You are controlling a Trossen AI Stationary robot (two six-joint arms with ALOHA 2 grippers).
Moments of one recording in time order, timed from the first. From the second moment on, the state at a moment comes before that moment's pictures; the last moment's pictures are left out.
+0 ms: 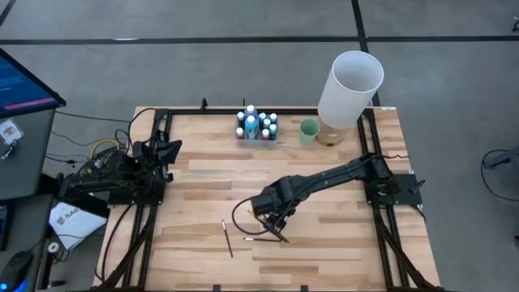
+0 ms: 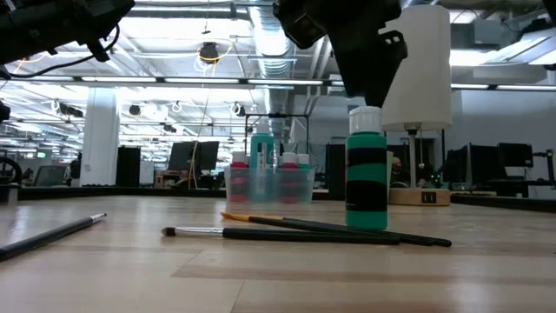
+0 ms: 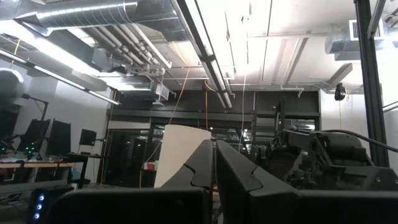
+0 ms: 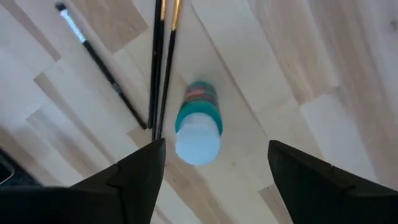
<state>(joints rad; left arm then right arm) 0.13 0.00 0.01 0.59 -0.18 -0.01 0.28 2.10 1.91 -1.35 -0.03 0.83</state>
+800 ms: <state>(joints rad) 0.13 0.00 0.01 0.59 -0.18 -0.01 0.29 2.10 1.77 -1.21 -0.01 0.84</state>
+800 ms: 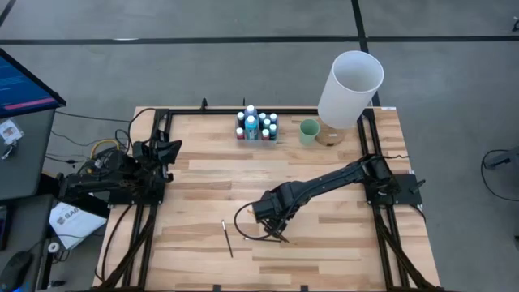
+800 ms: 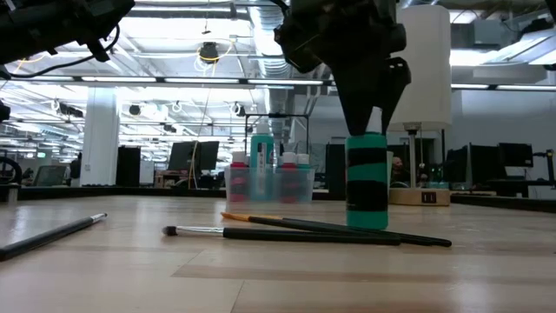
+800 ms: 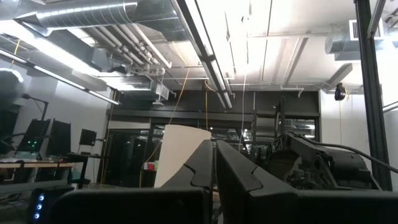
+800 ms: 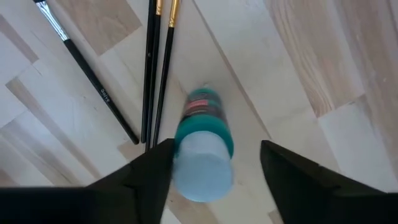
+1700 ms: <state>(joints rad) 0.13 0.00 0.01 0.59 -0.18 -0.01 -0.05 2.10 2.13 -1.26 0.25 0.44</state>
